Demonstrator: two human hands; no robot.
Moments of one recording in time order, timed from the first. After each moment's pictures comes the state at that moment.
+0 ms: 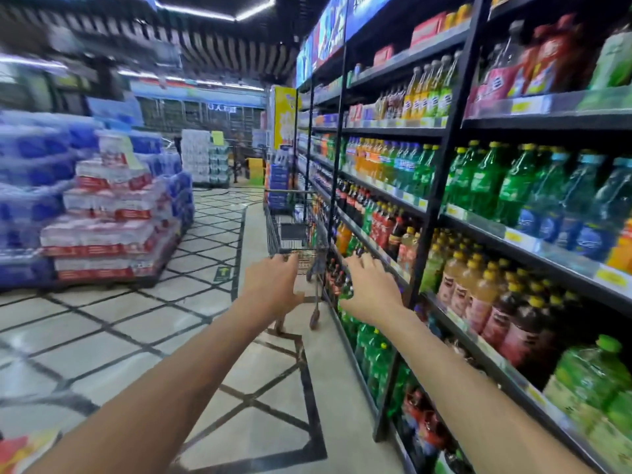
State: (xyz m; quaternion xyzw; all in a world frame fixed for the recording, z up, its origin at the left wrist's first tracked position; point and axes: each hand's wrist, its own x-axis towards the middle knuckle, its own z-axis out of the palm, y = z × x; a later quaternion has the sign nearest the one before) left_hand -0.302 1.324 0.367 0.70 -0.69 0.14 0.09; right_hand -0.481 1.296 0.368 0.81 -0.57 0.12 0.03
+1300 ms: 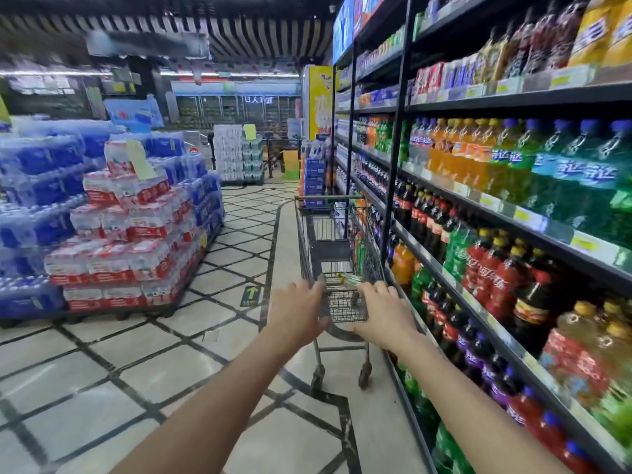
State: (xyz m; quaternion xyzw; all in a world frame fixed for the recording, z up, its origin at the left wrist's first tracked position) left_hand -0.134 0.779 0.308 0.73 -0.68 0.12 0.04; right_hand -0.295 0.731 0.297 0.83 -0.55 0.11 -0.06
